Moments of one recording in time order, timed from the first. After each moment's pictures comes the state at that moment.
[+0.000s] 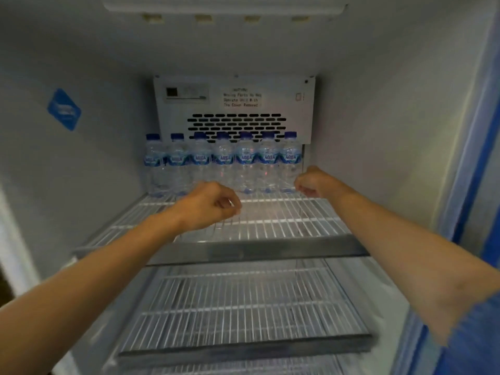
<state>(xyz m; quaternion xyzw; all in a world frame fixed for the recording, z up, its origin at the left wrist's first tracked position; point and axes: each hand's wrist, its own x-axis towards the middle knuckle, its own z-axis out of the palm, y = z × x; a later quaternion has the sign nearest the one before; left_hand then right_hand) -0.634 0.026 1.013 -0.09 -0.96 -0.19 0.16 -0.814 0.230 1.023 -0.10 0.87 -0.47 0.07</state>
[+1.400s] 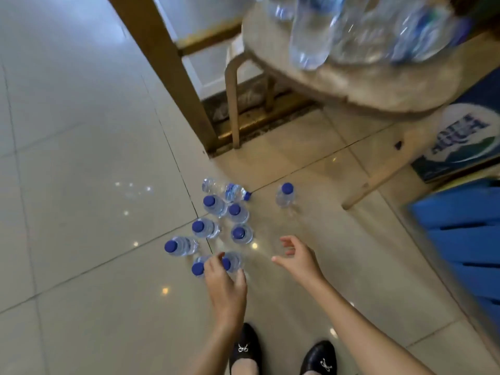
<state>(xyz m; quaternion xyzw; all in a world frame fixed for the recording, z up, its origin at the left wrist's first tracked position) 0.100 0.108 0.069 0.81 -0.42 -0.34 0.21 -0.063 0.063 0.048 -0.39 0.72 -0.14 0.55</state>
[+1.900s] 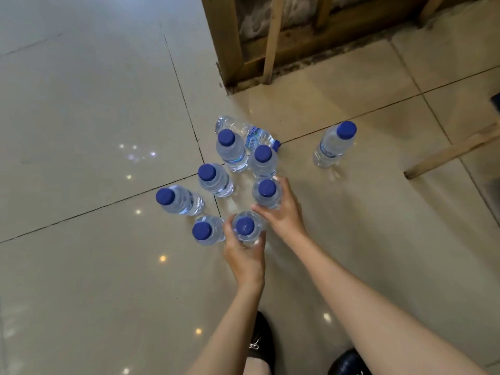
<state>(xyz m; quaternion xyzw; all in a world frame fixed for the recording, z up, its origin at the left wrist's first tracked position) 0.109 0.113 -0.080 0.81 -0.24 -0.36 0.38 0.035 0.033 -0.091 -0.48 0.67 -0.26 0.50</state>
